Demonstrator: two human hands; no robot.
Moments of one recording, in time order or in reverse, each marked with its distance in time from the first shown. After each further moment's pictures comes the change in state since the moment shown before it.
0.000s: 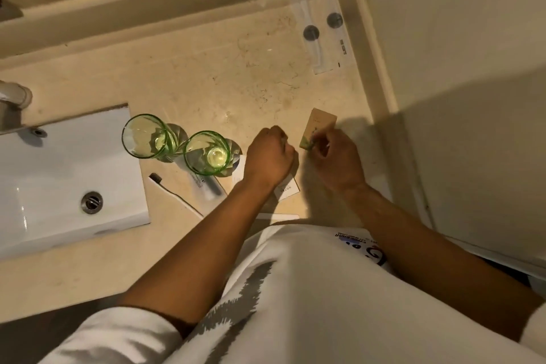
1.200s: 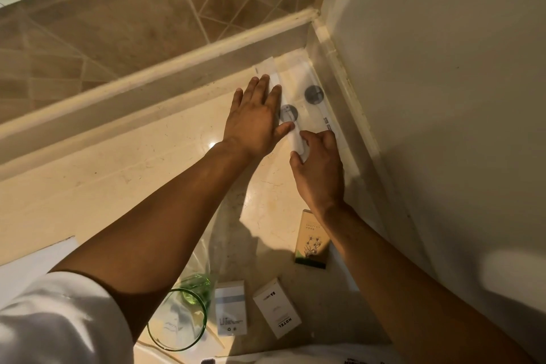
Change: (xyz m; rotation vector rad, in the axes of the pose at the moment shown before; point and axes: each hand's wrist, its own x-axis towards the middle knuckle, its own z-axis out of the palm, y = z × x) left_hand 0.290 0.030 -0.031 0.524 -0.114 0.365; right_hand 0.190 -0.026 0.017 -0.172 0.178 0.141
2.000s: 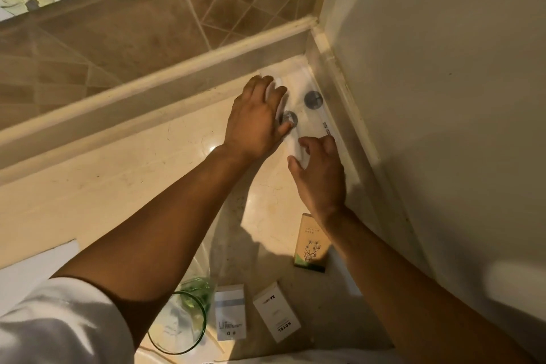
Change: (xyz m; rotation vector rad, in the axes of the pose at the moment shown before) left_hand -0.004 0.007 -0.018 -0.086 0.167 0.065; right_hand -0.002 -0.002 -0.007 -0.010 0.014 -0.013
